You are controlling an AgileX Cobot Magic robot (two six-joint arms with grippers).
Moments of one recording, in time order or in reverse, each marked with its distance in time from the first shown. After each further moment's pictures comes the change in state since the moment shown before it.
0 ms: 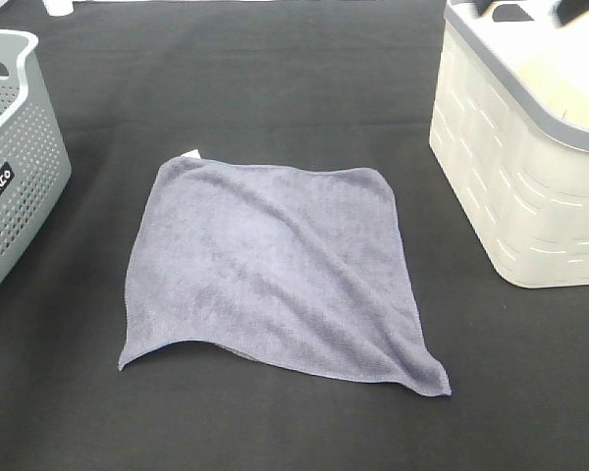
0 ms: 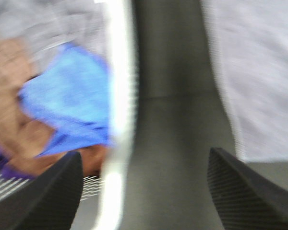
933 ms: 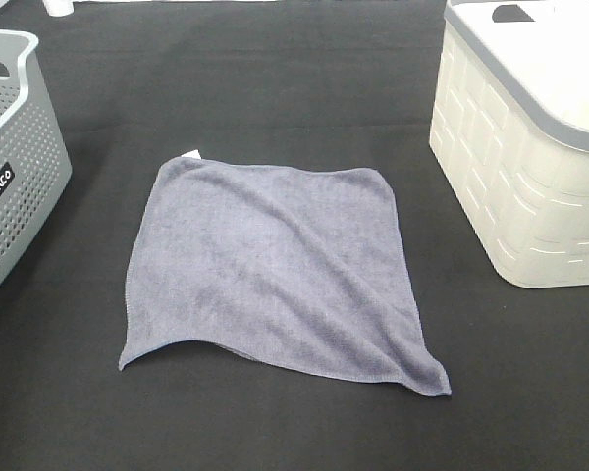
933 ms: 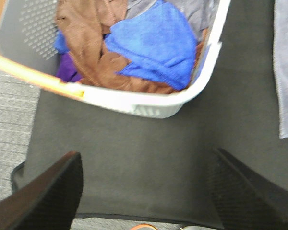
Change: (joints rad) left arm 0.263 -0.663 0.412 -0.026 0.003 0.061; right arm -0.057 -0.895 0.818 -0.045 0.001 0.023
